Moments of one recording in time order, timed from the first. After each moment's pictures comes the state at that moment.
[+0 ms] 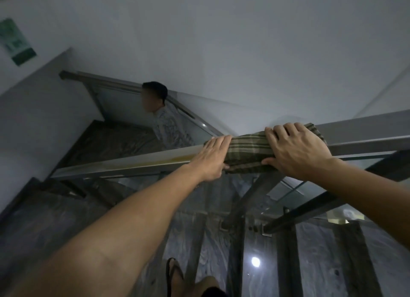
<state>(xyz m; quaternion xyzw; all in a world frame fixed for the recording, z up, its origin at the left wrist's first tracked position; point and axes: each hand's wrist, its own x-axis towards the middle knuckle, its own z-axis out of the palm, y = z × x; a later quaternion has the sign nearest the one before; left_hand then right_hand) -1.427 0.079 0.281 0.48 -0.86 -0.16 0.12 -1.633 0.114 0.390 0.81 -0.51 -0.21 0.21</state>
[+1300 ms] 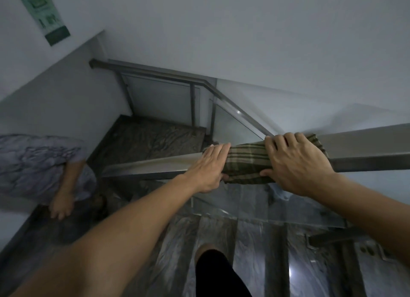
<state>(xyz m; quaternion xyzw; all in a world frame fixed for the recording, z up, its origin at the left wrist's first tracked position) -1.044 -0.005 0.018 0.47 -0.87 -0.14 0.10 -1.248 0.031 0.134 0.82 -0.51 -0.20 0.18</state>
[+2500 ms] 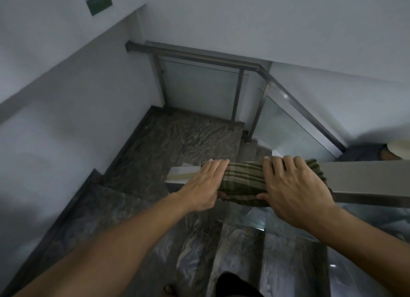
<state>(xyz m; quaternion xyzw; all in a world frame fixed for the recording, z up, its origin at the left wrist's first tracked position) -0.704 -0.078 -0.205 0.48 -0.86 -0.13 0.08 -0.914 -0.049 -0.090 0.84 -0.50 -0.20 0.12</state>
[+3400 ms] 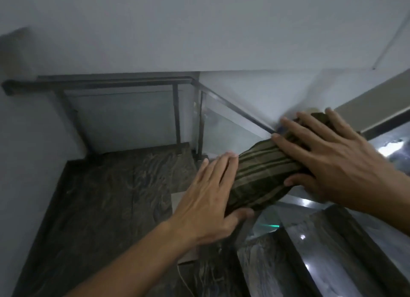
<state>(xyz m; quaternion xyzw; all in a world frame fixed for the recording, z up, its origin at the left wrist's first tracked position) -0.552 -0.141 -0.320 0.25 -0.94 -0.12 0.18 -0.769 -0.053 -0.215 0.70 -0.67 -0.17 0.19</state>
